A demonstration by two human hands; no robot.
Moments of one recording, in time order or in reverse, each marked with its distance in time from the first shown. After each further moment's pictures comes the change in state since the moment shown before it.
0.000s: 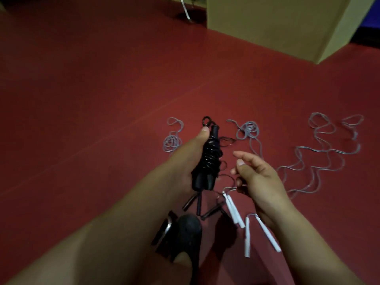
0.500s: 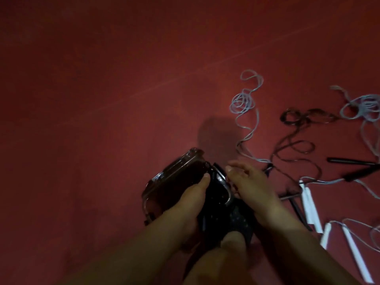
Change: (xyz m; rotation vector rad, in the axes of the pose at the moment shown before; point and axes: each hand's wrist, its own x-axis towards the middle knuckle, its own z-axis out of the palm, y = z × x) left_hand 0.042 -0.201 -0.195 -0.300 0.487 -0.367; right_hand 0.039 0.172 0.161 -0.284 -0.338 0.305
